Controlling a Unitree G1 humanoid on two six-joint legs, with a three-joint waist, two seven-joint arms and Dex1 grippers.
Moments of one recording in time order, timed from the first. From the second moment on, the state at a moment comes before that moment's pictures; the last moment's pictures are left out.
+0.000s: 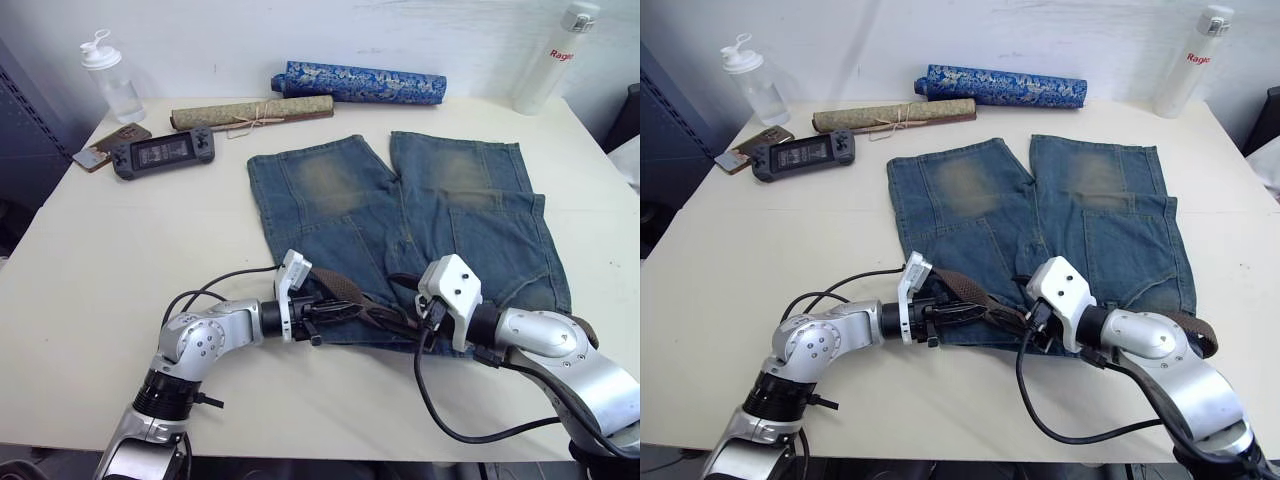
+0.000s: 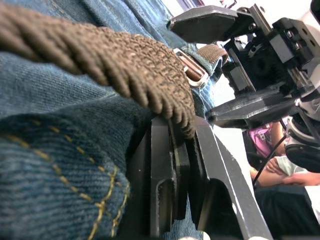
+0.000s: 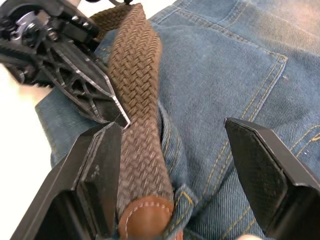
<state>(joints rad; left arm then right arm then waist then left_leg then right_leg) -0.40 0.36 -0.15 -0.14 -0.92 0.97 -0.55 -0.11 -0.72 0.01 -0.69 0.45 0.70 0.65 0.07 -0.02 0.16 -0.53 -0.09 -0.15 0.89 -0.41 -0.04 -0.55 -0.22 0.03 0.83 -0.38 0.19</state>
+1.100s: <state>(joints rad) -0.33 0.45 0.10 -0.23 -0.92 1.09 -0.52 -0.12 -0.80 0.13 -0.66 0.05 0.67 0.64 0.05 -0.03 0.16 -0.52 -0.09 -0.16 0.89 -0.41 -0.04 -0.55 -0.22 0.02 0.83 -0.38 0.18</state>
